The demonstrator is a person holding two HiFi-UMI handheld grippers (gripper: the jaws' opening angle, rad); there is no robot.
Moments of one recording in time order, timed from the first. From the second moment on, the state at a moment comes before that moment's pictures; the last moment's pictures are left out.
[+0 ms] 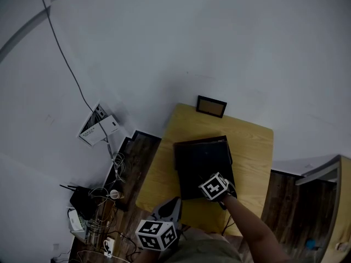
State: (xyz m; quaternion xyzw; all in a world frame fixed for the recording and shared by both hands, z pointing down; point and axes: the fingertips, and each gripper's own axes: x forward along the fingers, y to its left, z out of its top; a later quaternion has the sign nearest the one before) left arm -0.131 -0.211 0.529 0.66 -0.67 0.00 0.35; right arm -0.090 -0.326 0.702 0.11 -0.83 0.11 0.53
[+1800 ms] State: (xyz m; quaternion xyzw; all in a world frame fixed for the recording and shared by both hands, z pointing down) left arm -0.076 -0.140 0.490 0.79 -0.54 0.00 0.29; right arm 0.015 -0.172 0.457 0.42 -0.89 0.16 0.08
